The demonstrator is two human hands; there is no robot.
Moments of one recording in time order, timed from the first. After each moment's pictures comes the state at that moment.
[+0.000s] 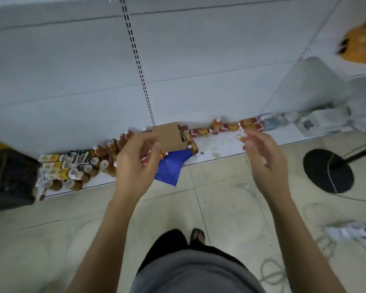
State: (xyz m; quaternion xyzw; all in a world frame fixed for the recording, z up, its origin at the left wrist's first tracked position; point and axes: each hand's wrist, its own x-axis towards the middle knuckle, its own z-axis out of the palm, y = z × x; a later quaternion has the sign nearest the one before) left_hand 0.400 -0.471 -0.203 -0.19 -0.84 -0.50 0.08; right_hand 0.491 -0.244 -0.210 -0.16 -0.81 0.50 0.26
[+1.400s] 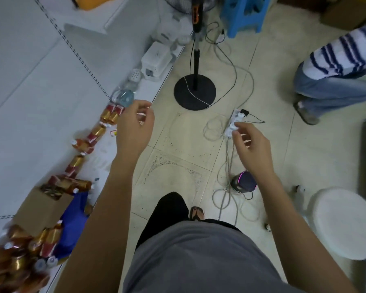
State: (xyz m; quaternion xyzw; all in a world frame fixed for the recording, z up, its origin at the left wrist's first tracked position) left_hand 0.550 0.023 -0.250 -0.47 -0.76 -0.41 -0.19; right_hand 0.799 0.050 -0.283 -0.61 -0.65 0.35 0.30
